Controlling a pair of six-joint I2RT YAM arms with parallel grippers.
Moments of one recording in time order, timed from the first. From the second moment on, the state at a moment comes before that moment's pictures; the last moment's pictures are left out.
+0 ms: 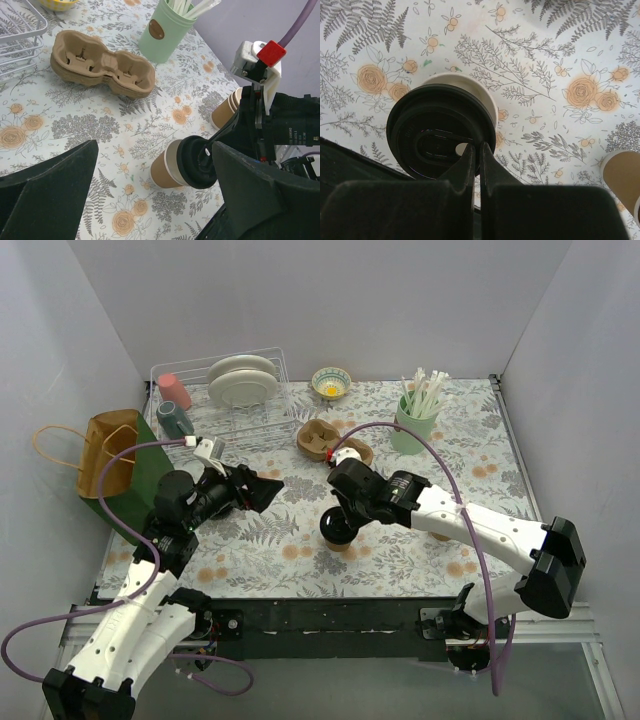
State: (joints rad) left arm -0.33 0.69 0.64 -0.07 0.40 -0.44; right arm 1.04 1.40 1.21 -0.82 0.29 0.43
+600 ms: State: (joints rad) left arm -0.33 0.70 0.64 -0.08 0.42 -0.43; right arm 1.00 1.42 1.21 -0.78 0.22 0.40
